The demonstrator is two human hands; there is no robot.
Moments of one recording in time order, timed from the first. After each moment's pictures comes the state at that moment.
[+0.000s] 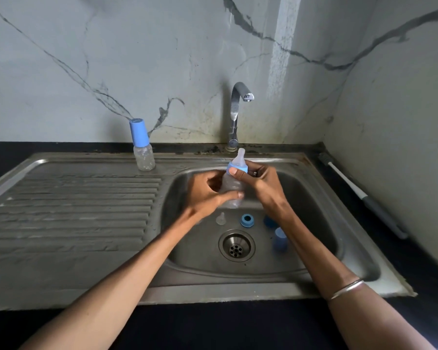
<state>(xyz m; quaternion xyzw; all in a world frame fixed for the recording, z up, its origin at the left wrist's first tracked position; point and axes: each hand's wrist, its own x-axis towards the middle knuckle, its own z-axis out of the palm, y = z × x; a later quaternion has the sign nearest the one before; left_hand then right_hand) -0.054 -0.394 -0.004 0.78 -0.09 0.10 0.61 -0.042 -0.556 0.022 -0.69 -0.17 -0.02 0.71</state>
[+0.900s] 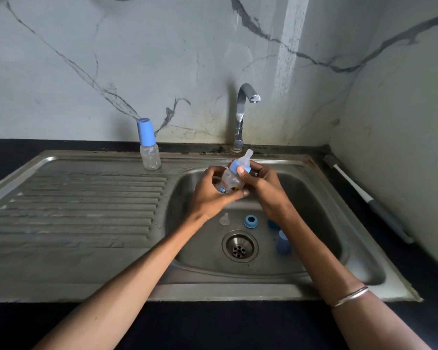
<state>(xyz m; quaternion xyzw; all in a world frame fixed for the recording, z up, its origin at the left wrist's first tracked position) -0.076 -0.403 0.014 0.83 -0.03 0.15 0.54 -0.040 -0.550 0.019 -0.65 -0.17 0.03 0.74</state>
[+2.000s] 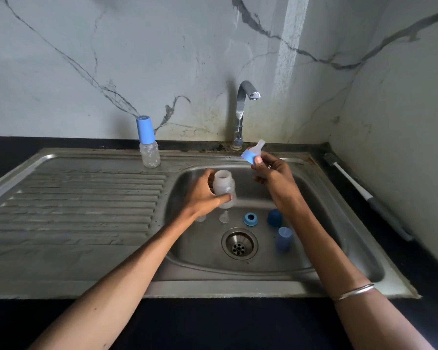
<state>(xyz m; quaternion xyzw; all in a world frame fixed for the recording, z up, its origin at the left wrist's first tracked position) -0.043 -0.378 -0.019 0.87 -0.04 0.12 0.47 -0.019 -0.572 0.014 -0.67 -0.11 -0.02 0.73</state>
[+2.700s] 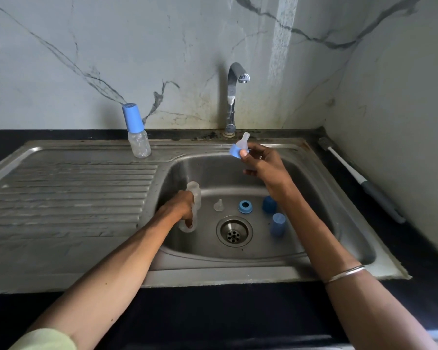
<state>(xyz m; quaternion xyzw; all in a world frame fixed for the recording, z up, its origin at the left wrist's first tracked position) -0.029 -0.349 -0.066 0.98 0.05 -0.17 0.13 -0.017 -0.575 0.009 -0.72 -0.11 -0.01 0.69</state>
